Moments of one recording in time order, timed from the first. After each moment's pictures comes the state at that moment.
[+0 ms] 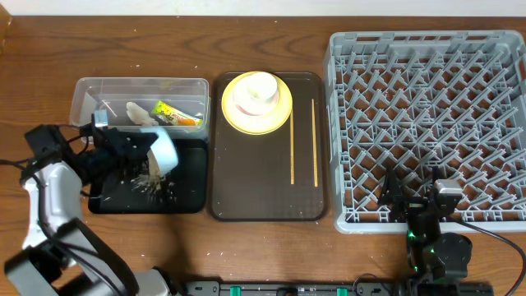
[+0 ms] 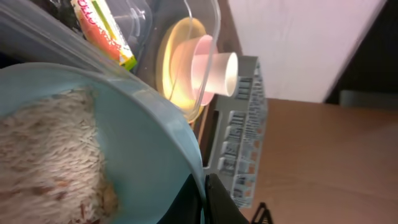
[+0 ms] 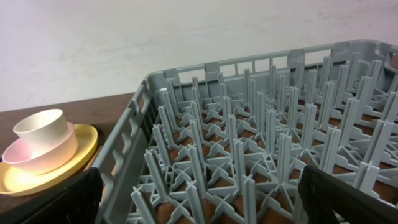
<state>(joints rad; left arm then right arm) 0.62 1.56 0.94 -0.73 1.18 -0.21 -0.01 0.01 0.01 -0.07 -0.05 0.19</state>
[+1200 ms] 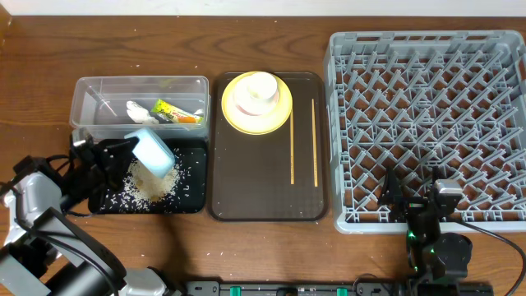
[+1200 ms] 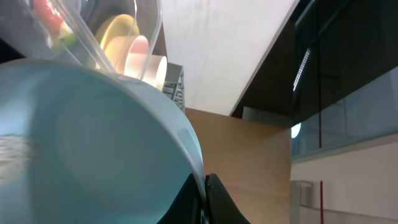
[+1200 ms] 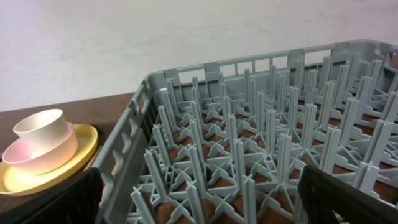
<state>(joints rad) 0.79 1.63 0.94 -1.02 1.49 -0.06 -0.01 0.01 0.01 -0.07 -0.05 0.19</state>
